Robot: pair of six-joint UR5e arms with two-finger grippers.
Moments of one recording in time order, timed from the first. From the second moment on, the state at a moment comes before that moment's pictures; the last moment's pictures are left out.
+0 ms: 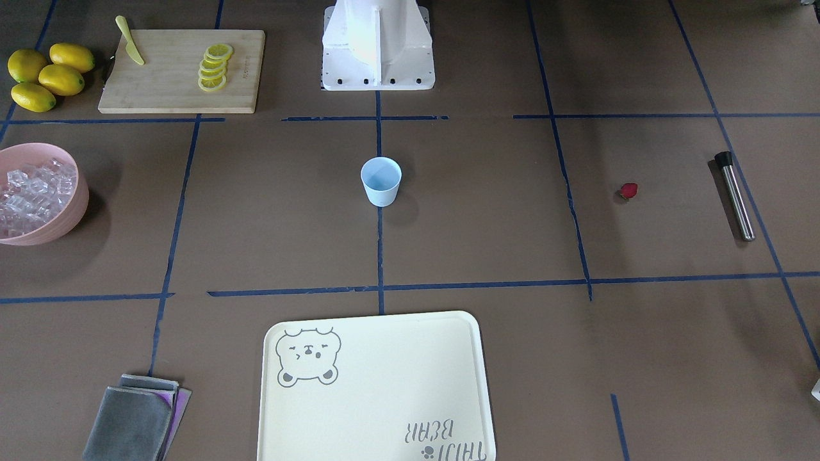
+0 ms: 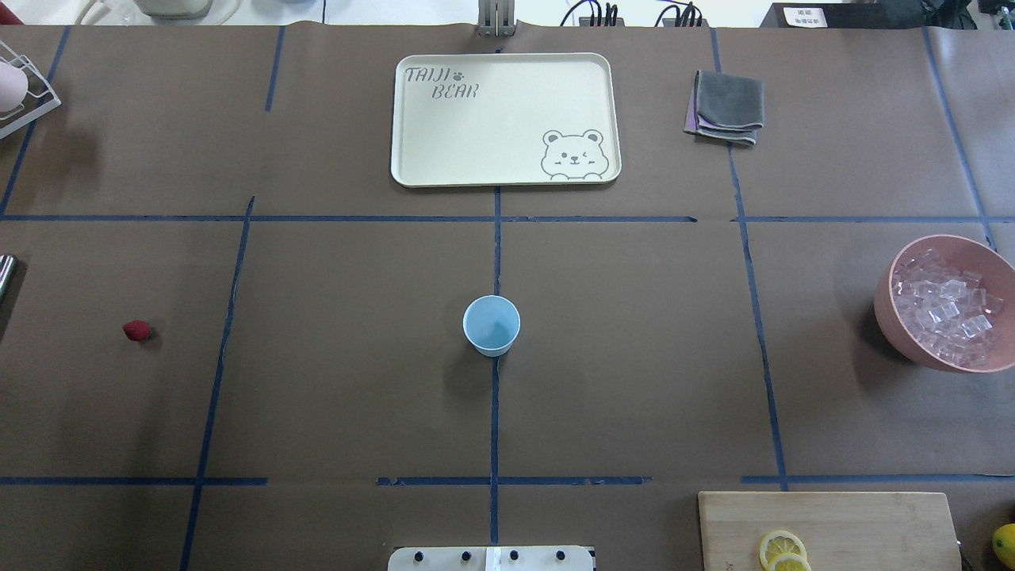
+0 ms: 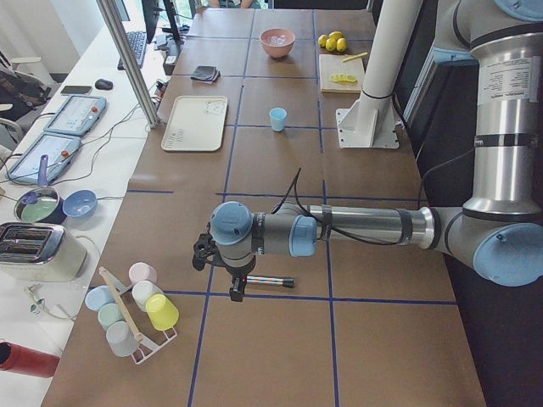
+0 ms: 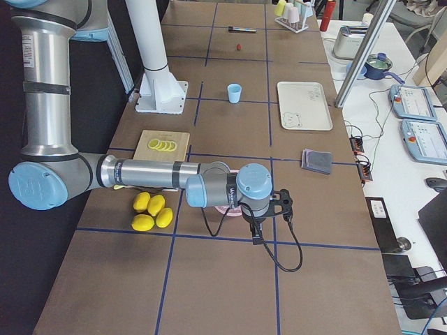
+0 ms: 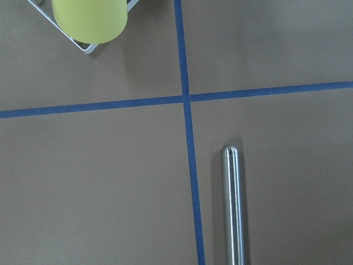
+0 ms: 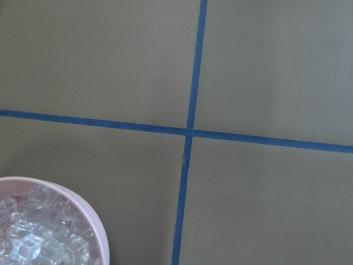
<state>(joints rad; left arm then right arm) -1.58 -1.50 -1.66 -1.58 -2.41 0.07 1.61 -1.62 1.63 -1.45 2.39 -0.04</state>
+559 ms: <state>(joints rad) -1.58 -1.50 -1.67 -1.58 -2.41 0.07 1.52 -1.68 1.78 -1.47 2.32 -0.02</state>
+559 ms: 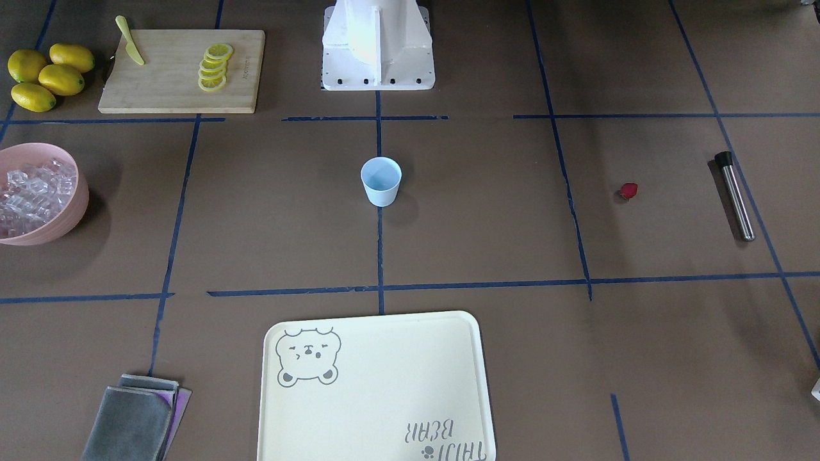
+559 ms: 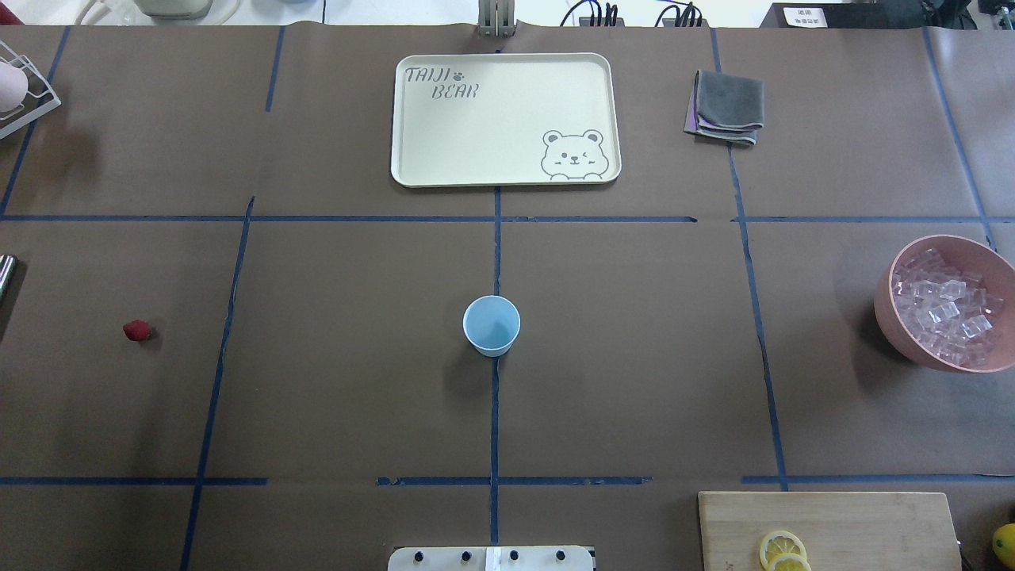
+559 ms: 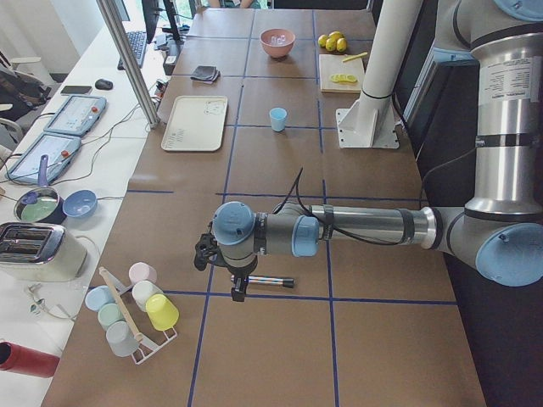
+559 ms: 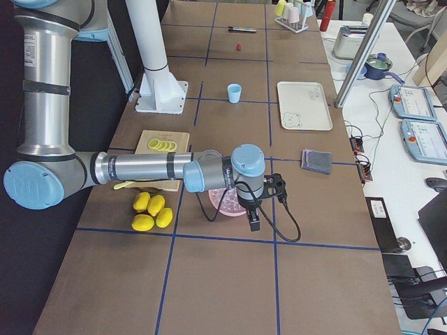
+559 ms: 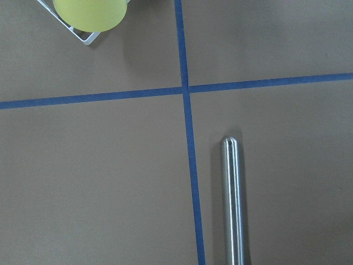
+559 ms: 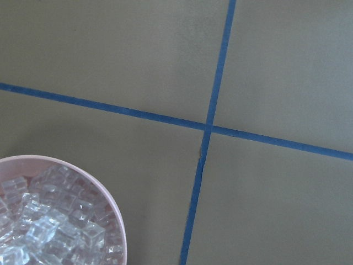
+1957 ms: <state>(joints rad) -1.59 -1.48 -1.68 -1.59 -2.41 0.08 1.28 -1.78 1.95 -1.52 2.31 0.05</state>
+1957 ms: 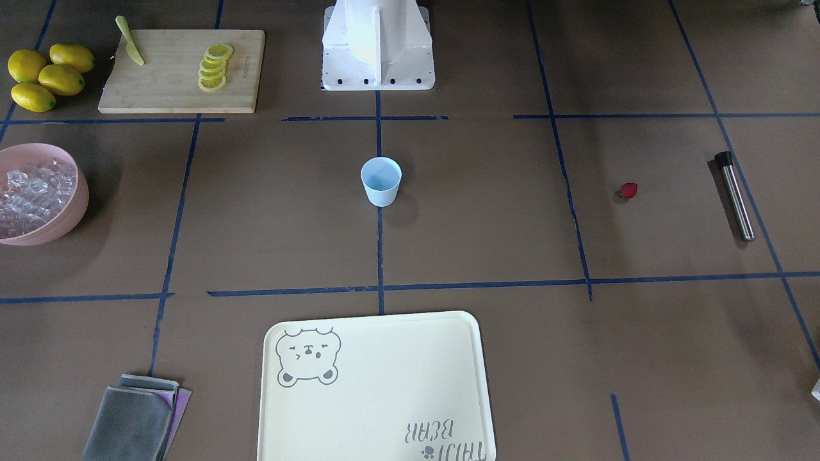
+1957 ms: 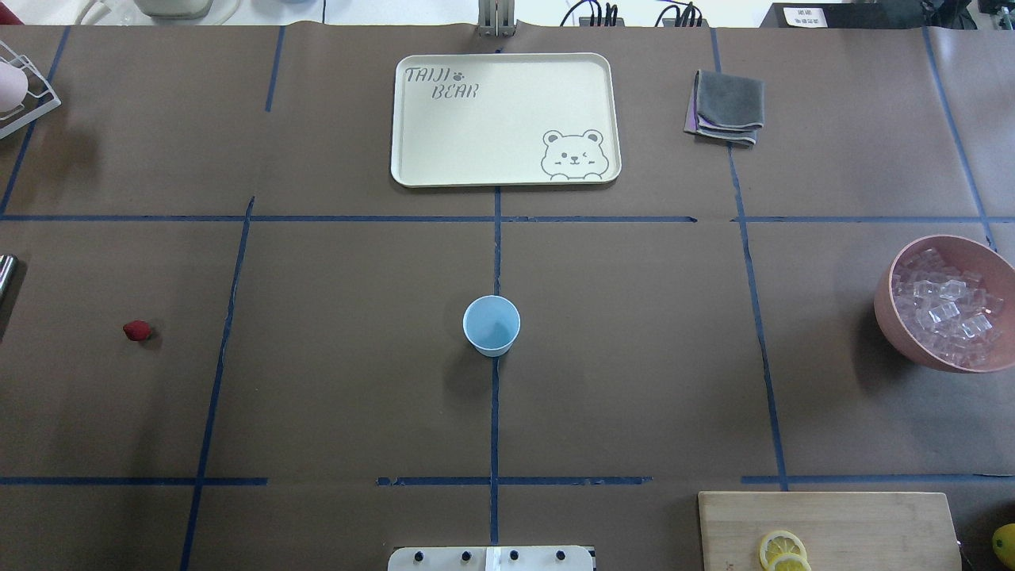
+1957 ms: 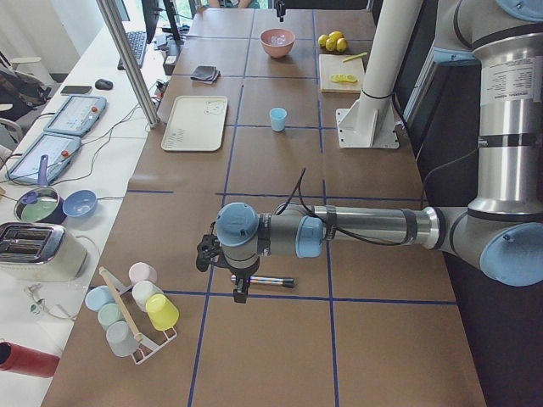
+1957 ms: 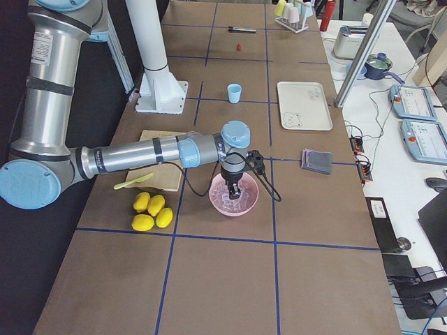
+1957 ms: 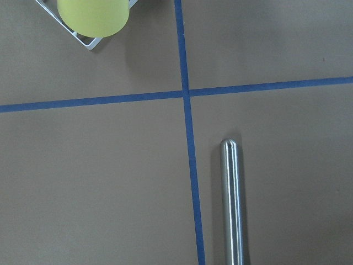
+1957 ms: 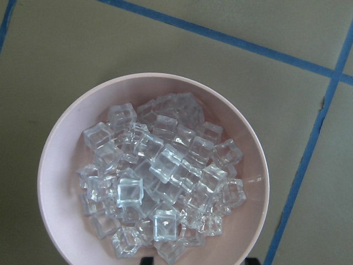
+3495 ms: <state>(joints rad) -1.59 -1.48 -1.69 -1.59 -2.41 0.08 1.13 -1.75 1.85 -1.51 2.31 0.08</state>
